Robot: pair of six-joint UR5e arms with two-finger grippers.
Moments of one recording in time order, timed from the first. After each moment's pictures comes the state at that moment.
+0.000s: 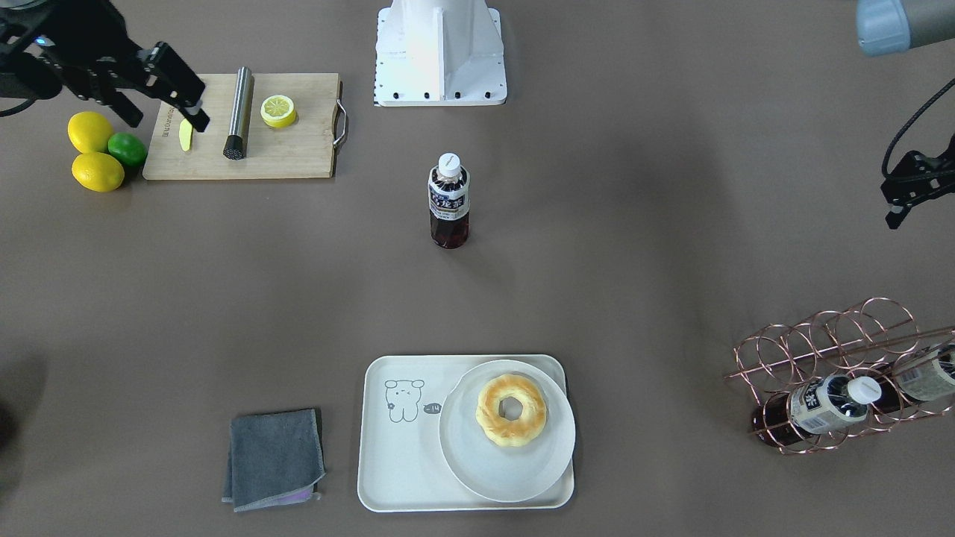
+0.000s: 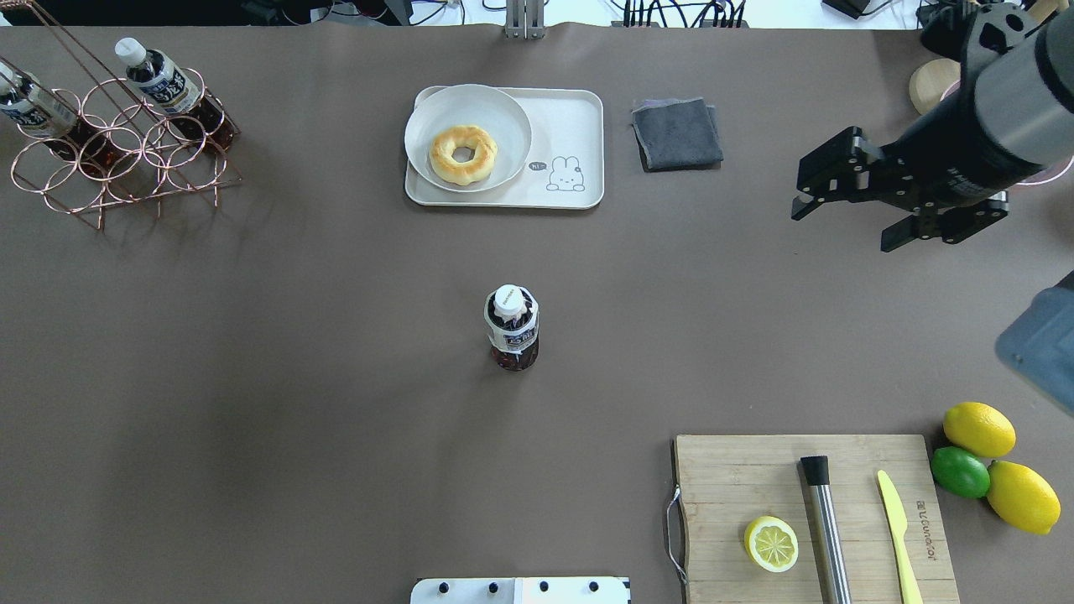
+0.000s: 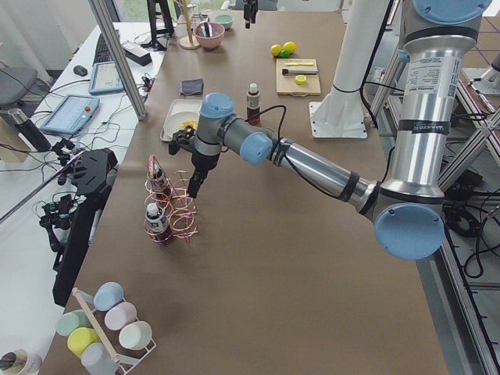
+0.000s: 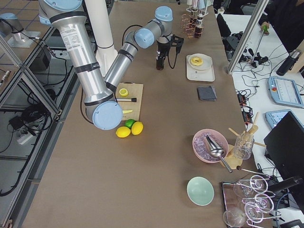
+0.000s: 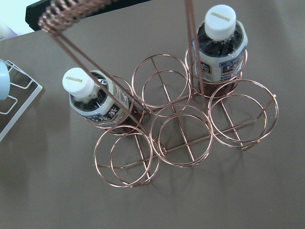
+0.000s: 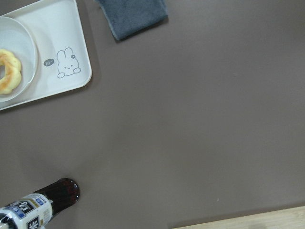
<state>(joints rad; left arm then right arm) -1.29 -1.64 -1.92 -1.70 -2.09 -0.33 0.96 -1.21 2.26 -1.89 2.26 1.17</state>
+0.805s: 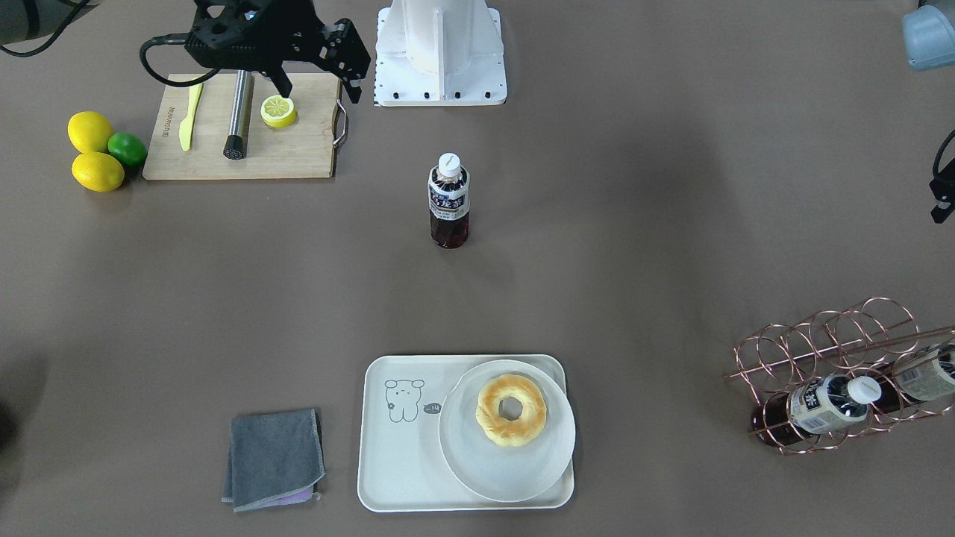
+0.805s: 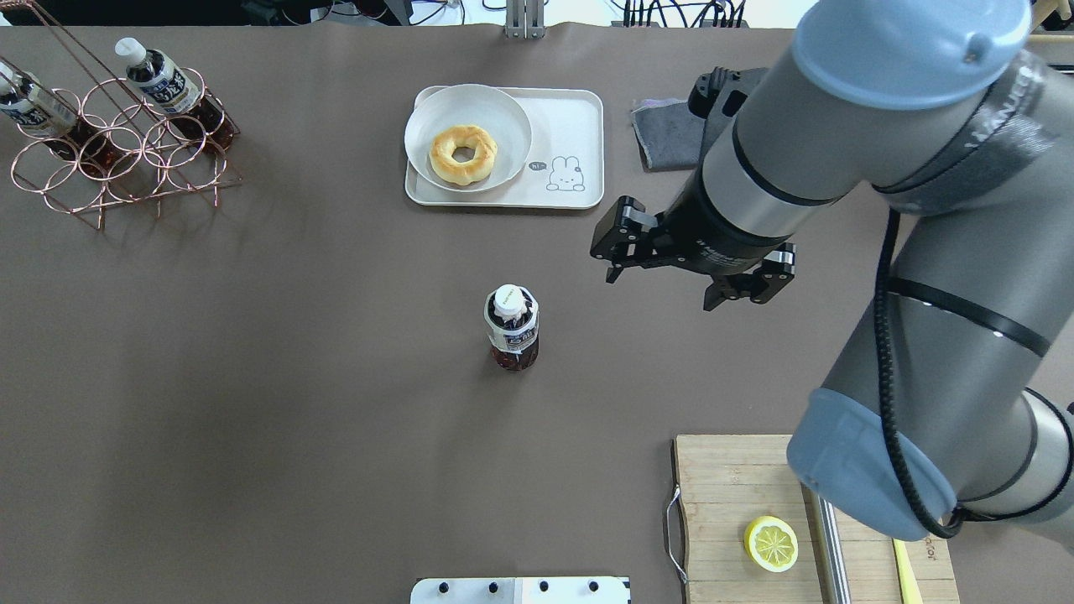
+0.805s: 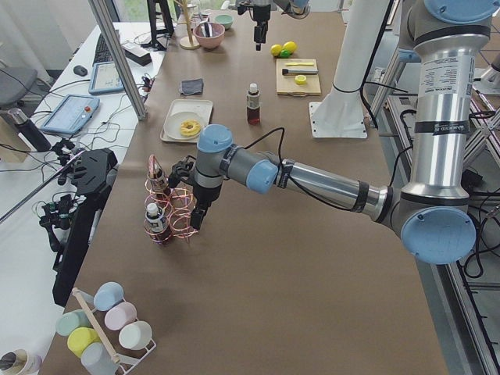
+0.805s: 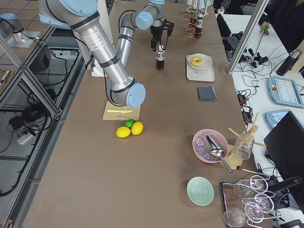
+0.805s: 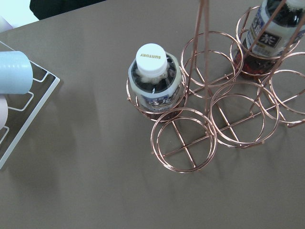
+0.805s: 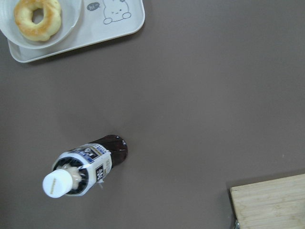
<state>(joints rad) -1.37 -1.56 -1.84 -1.74 -2.14 -0.20 0.69 -0.89 2.19 -2.06 2.09 1.35</state>
